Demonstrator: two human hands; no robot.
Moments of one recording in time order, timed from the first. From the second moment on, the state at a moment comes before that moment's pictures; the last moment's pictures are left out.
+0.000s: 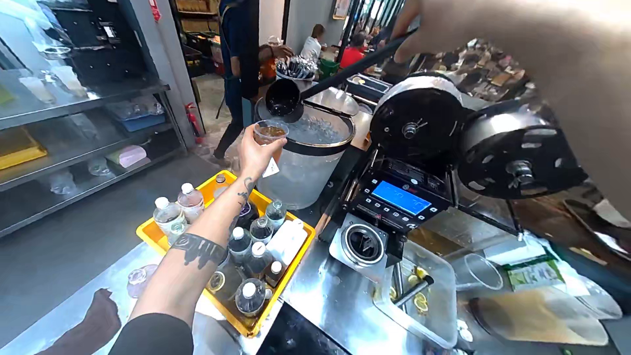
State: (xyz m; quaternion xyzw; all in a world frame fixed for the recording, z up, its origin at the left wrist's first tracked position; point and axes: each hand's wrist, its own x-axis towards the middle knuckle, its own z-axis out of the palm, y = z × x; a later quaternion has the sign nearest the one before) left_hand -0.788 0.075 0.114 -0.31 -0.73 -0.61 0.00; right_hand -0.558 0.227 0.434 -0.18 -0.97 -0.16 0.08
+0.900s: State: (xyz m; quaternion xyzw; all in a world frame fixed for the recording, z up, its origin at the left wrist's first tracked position) left_hand -0.788 0.019 0.121 -0.38 -0.75 -0.54 -0.04; right_hand -0.601 0.189 0.358 -0.30 -0.92 -0.25 0.04
